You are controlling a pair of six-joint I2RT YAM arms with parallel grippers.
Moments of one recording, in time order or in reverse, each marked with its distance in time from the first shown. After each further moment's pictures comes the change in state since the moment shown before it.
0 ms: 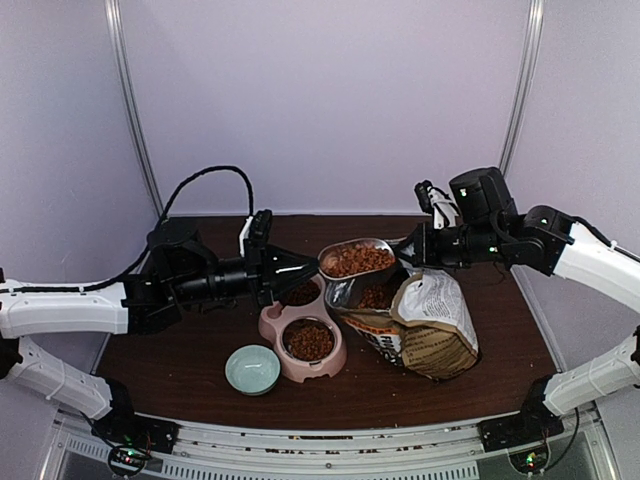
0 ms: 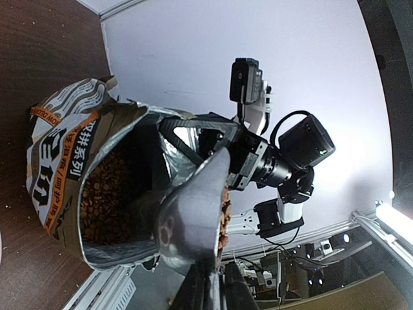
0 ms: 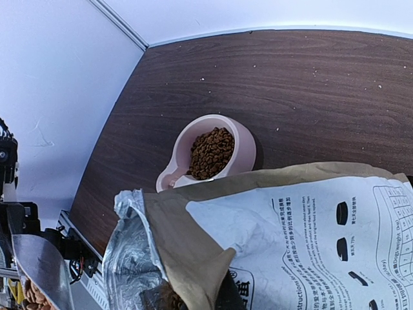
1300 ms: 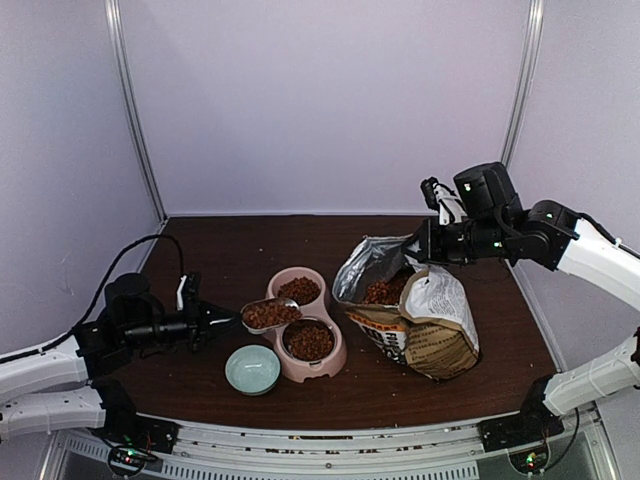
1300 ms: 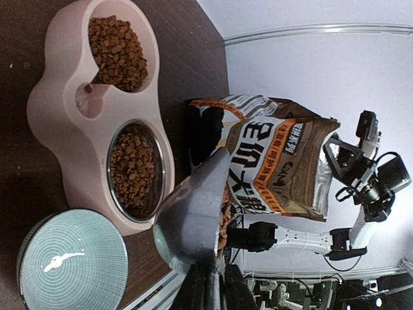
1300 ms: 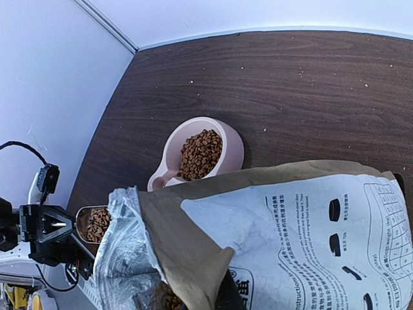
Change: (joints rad) left arm 0.267 -0.507 -0.455 -0.346 0.021 0.031; right arm -0.022 -0.003 0.032 -0.058 0.016 -0.005
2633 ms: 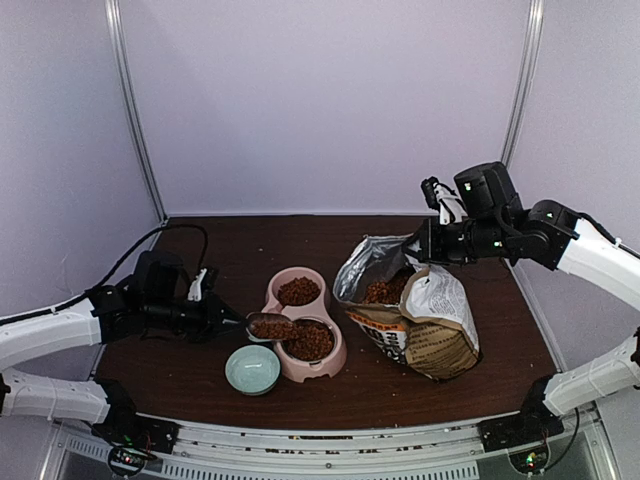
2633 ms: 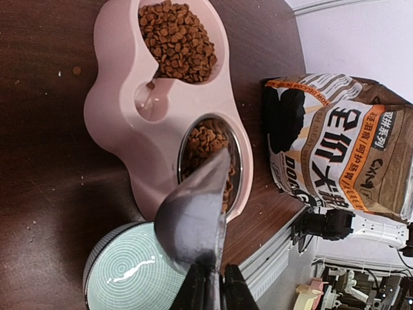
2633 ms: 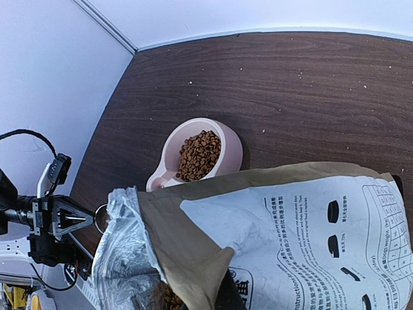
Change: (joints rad) left arm 0.041 0.266 0.240 -0.360 -0.002 0.314; right arm -0.005 0.000 0.000 0.000 -0.001 -0.007
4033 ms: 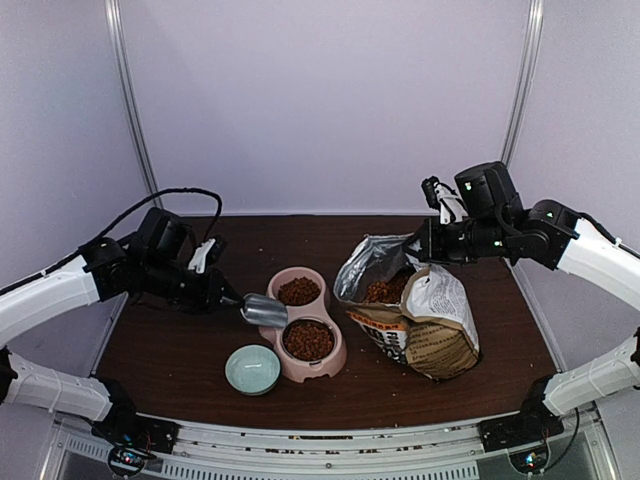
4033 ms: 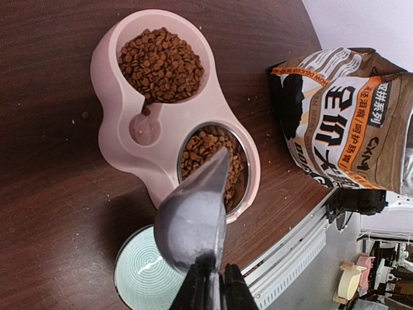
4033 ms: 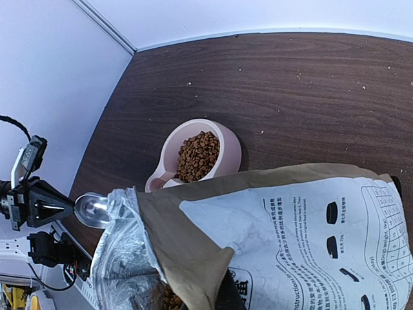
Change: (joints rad) left arm -0.011 0.125 0.357 -0.392 -0.059 0.297; right arm -0.005 0.000 0.000 0.000 0.000 -0.005
